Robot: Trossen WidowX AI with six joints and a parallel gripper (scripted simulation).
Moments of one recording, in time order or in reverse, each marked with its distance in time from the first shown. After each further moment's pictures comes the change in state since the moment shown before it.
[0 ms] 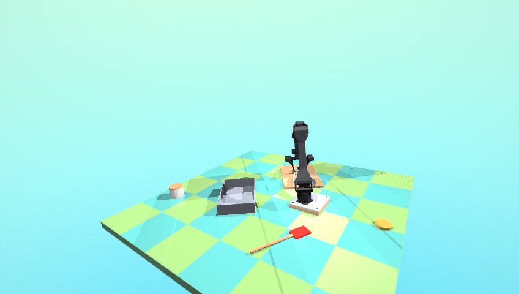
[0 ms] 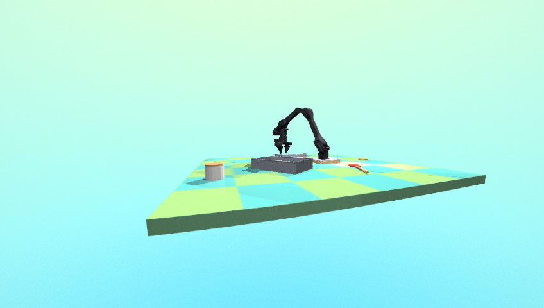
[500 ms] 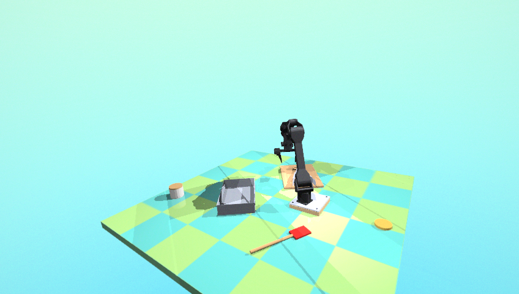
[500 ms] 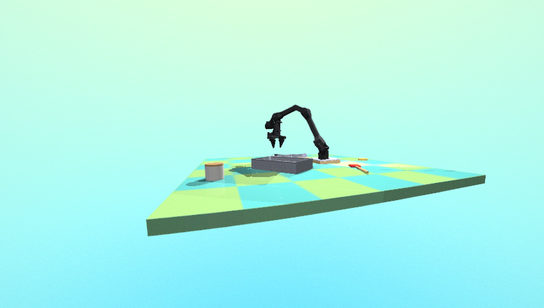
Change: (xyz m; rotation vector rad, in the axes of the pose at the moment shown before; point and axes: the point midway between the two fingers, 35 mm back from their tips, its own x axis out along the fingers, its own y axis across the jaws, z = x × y) arm -0.054 0.071 0.015 0.001 -0.004 0.005
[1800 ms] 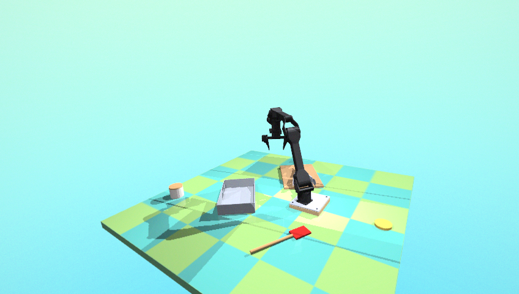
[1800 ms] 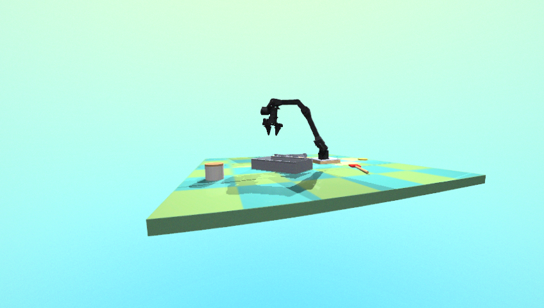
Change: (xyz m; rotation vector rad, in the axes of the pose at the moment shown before) arm -0.099 0.078 -0.019 0.000 -0.066 0.027
